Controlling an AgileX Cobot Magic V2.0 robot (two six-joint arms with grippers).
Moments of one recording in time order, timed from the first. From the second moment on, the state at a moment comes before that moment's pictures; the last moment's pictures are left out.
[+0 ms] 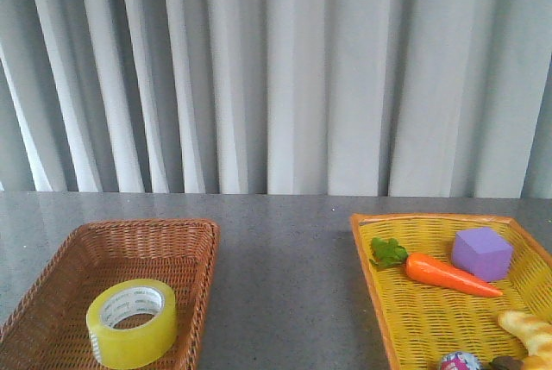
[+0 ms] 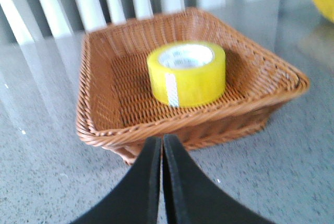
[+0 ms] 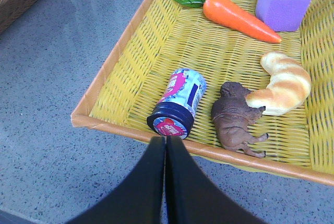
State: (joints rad) left arm -0.12 0.23 -0.09 -0.13 0.12 0.17; right arm 0.23 0.52 -0.58 -0.02 0.69 0.03
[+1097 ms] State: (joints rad) left arm -0.05 -0.01 0.02 -0.10 0.08 0.05; right arm 0.23 0.52 -0.58 -0.02 0.69 0.03
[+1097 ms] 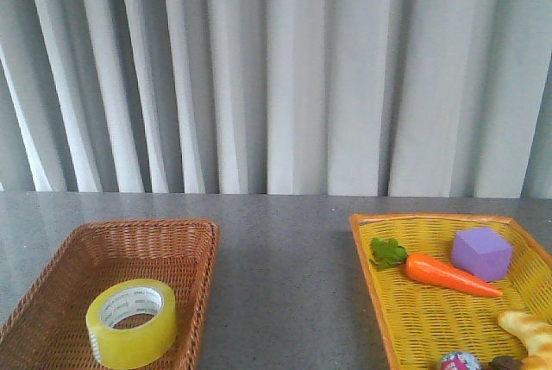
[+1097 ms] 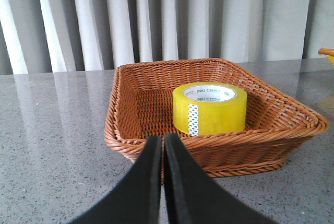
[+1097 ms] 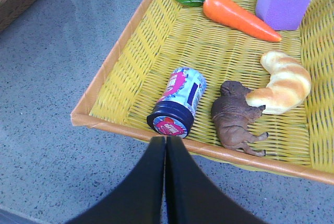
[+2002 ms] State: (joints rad) left arm -0.05 -0.01 0.02 -0.10 0.09 0.04; right arm -0.08 0.00 0.03 0.01 0.13 0.06
